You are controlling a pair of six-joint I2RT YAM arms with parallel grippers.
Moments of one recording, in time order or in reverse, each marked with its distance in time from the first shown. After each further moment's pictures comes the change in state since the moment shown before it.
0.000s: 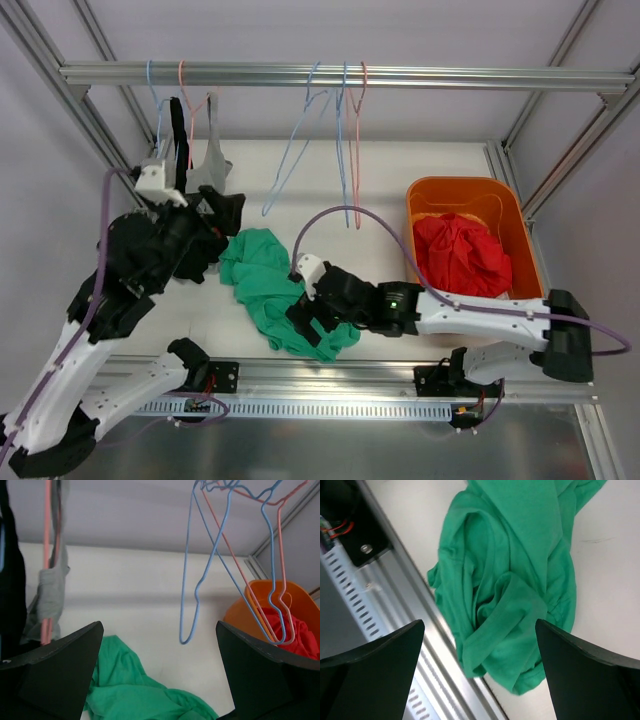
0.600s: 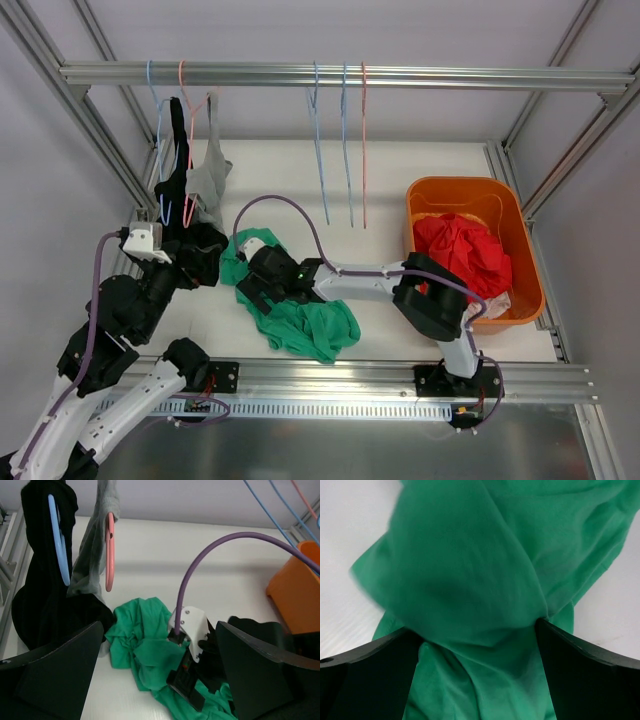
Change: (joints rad) left arm 0.000 -0.461 -0.328 -0.134 -0.071 0.095; right arm -0.113 0.736 0.439 0.131 0.081 -0.082
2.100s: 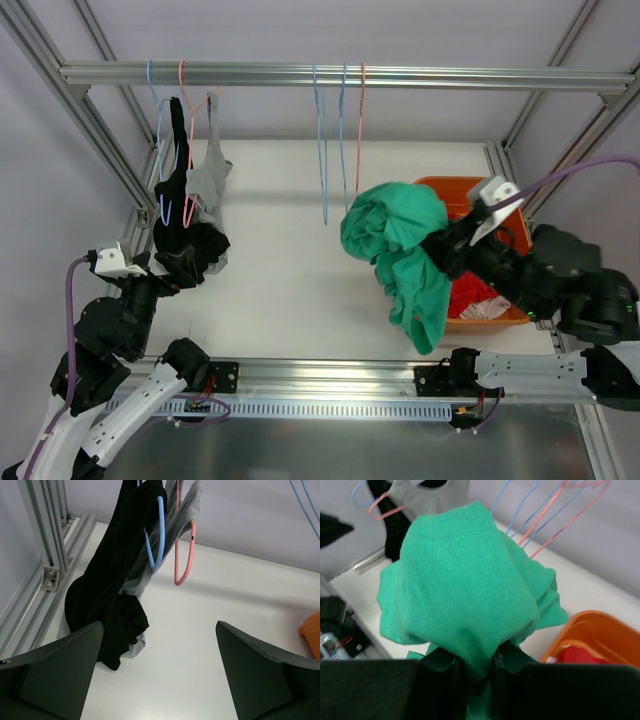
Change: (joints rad) left arm 0.001 -0.142 -0.055 -0.027 -0.234 -0.007; right arm 0.108 -1.180 0.046 -0.540 0.305 -0.100
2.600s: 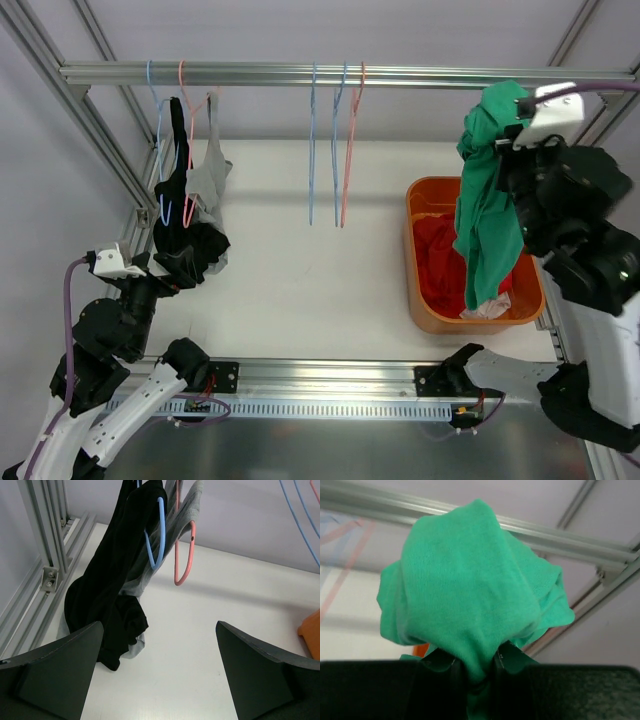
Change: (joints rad) left arm 0.000 -0.010 0.000 0.000 0.002 0.000; right arm -0.542 0.276 0.518 -0.057 0.240 -0.339
